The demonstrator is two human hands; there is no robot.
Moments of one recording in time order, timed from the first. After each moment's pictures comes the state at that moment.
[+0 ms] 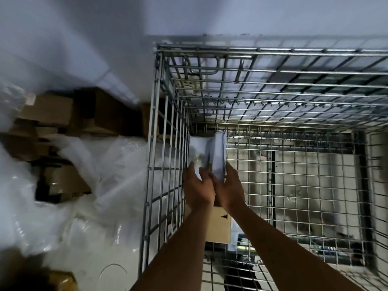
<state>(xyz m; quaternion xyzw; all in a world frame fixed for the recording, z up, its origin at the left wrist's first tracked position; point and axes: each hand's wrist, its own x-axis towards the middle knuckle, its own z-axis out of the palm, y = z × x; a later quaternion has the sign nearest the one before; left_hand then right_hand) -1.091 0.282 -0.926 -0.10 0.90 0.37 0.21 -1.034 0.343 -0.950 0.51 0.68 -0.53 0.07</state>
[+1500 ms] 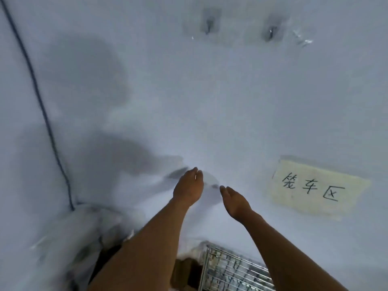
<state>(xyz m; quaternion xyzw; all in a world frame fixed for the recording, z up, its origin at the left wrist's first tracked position) -1.295 0.210 -0.246 0.17 0.88 0.45 0.07 -1.195 0.364 -0.266 0.26 0.90 -0.34 -0.02</state>
